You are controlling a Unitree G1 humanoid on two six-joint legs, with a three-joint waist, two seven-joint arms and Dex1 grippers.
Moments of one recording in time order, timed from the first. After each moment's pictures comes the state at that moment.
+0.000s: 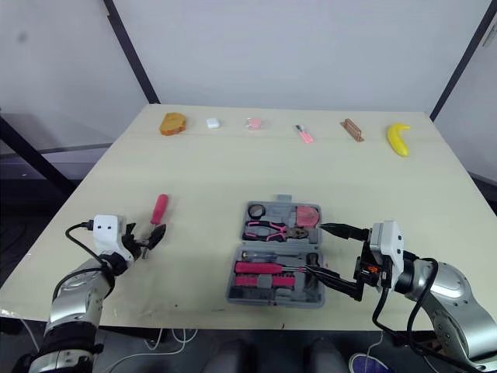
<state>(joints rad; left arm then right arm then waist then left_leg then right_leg) -0.26 0.52 0.34 0.51 -0.26 0.10 -0.46 0.06 -0.62 -0.05 -0.45 0.60 0.19 1.02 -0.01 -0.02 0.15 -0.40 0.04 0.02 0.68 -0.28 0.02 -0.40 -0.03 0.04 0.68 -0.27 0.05</state>
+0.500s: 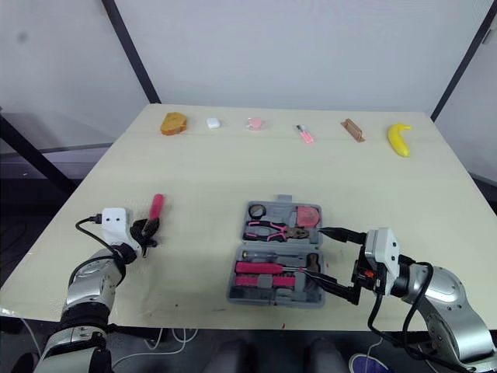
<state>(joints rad) -0.36 0.51 0.33 0.67 -0.23 0.06 -0.41 0.09 -0.59 -0.04 -0.41 0.53 0.12 1.03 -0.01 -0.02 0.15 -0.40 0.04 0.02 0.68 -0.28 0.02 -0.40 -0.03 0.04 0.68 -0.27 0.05</state>
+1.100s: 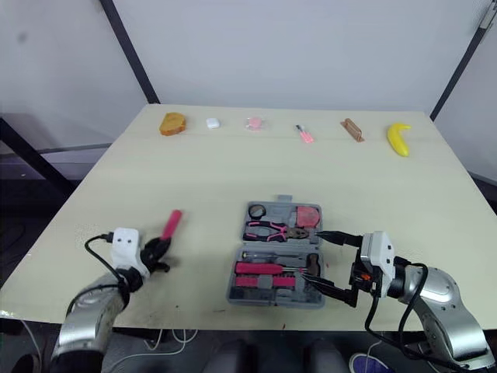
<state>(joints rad) 0.06 0.42 0.26 0.02 -0.26 0.29 -0.40 0.08 -0.58 -0.01 -0.37 0.51 0.10 1.07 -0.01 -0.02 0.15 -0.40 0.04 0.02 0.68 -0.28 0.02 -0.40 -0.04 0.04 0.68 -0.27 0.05</state>
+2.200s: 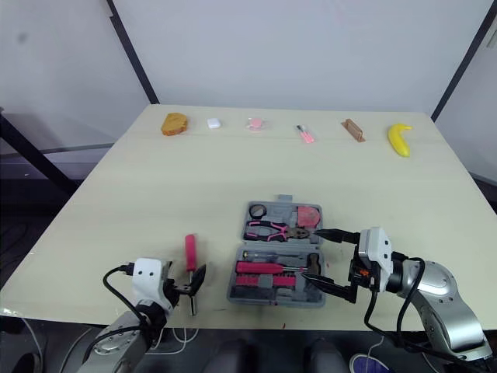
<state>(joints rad) 0.33 0.27 0.16 -0.37 -0.20 0.37 -0.27 0.03 -0.59 0.01 -0.36 0.52 0.12 1.08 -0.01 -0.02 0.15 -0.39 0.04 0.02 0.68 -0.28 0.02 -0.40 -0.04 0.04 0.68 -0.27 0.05</state>
